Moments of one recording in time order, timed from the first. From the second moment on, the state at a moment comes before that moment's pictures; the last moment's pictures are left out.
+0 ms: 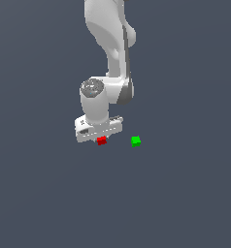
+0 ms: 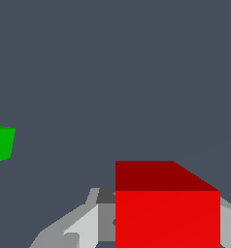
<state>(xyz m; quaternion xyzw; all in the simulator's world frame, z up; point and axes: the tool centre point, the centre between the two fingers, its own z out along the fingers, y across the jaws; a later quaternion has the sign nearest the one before) -0.012 -0.068 0.100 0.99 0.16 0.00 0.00</state>
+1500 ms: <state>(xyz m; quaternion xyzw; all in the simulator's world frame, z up) -0.040 0.076 0.072 0.99 0.16 0.00 0.00</state>
